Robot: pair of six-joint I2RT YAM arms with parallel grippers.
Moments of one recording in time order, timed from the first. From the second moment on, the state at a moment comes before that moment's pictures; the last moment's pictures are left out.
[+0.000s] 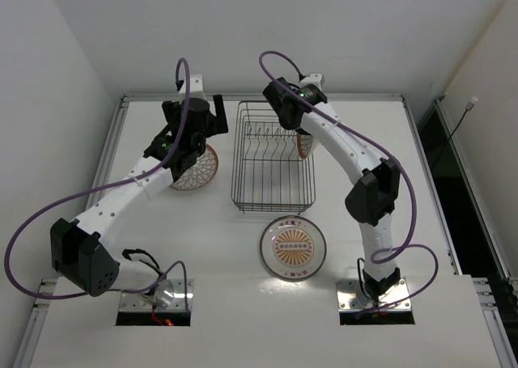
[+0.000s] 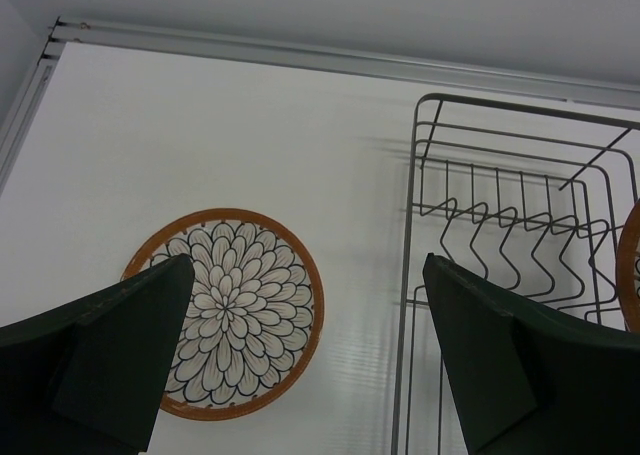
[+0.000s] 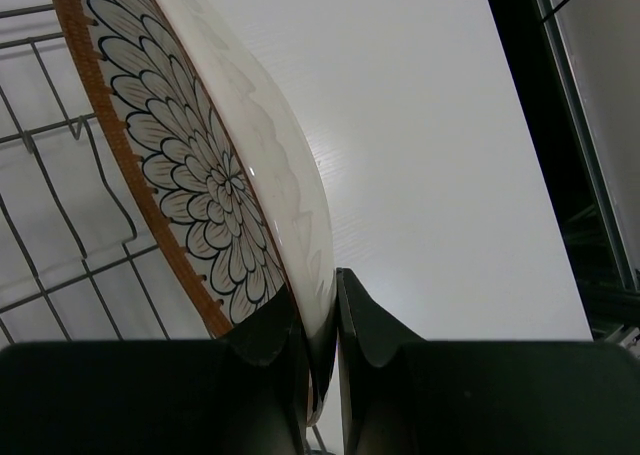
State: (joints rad) left arm -0.49 1.36 1.27 -0.25 -0.58 -0.29; right arm 0.58 2.09 2.14 -1.29 0.91 0.69
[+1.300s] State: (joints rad) left arm -0.49 1.36 1.27 -0.25 -0.57 -0.29; right arm 0.71 2.24 2.17 -1.25 1.11 0.73
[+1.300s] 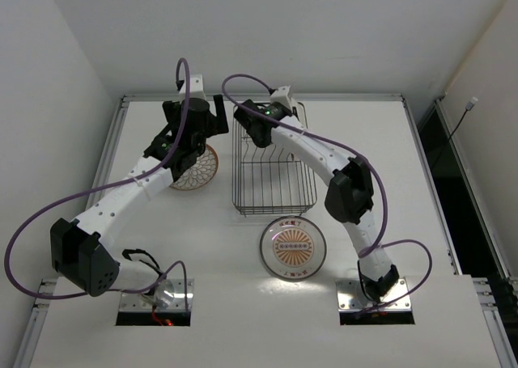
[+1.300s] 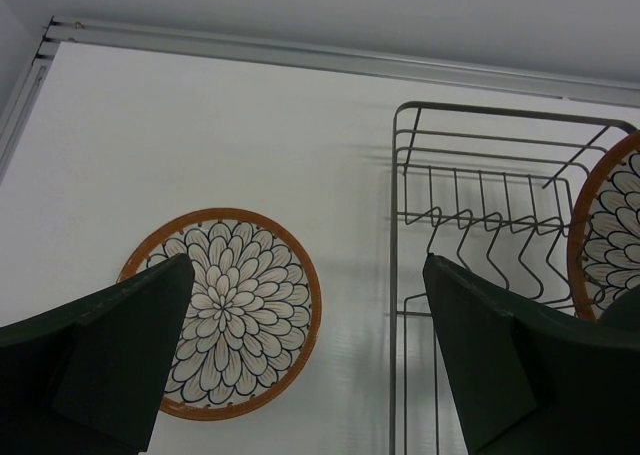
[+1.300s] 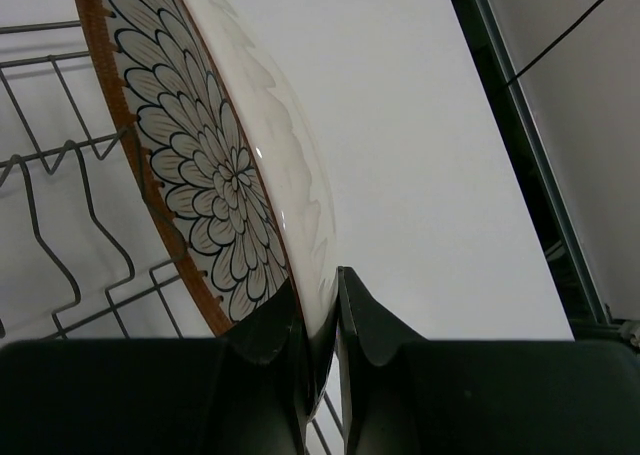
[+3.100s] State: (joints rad) left arm -0.49 1.44 1.30 -0.29 -0.51 -0.29; right arm 0.75 1.50 1.29 -1.05 0.89 0.89
